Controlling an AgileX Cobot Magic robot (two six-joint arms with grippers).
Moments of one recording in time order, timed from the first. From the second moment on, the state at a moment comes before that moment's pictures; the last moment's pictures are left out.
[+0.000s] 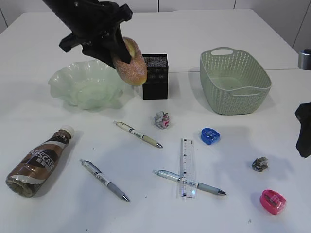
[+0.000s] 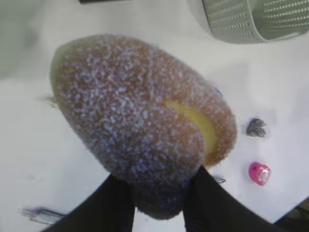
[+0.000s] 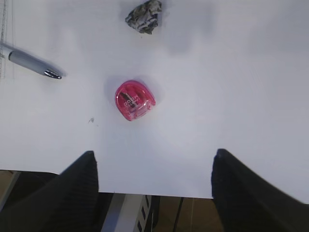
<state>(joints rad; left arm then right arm) -0.33 2.05 -1.98 -0.46 1.23 -0.19 0.07 1.41 -1.05 0.06 1.22 0.03</state>
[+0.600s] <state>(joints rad) -0.28 2.05 -2.11 0.07 1.25 -0.16 0.07 1.41 -1.05 0.06 1.22 0.03</state>
